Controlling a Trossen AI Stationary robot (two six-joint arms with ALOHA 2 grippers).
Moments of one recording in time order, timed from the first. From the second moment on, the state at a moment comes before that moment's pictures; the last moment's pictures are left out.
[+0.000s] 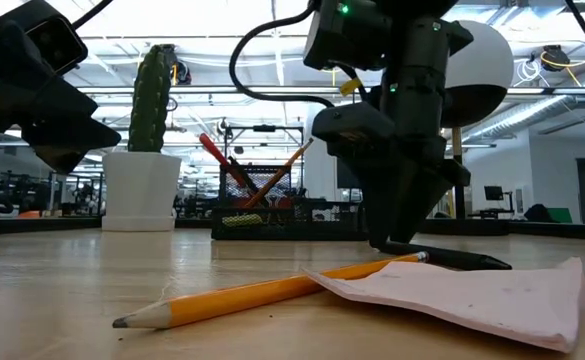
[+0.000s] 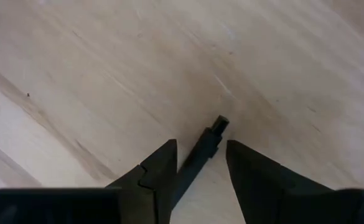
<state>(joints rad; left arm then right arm) -0.63 1.28 0.18 0.76 -0.44 -0.55 0.19 1.94 1.22 -0.63 -0.03 1.07</state>
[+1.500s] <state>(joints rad) -0.63 1.28 0.18 0.76 -0.44 -0.55 0.19 1.86 1.21 -0.17 0.35 0.67</state>
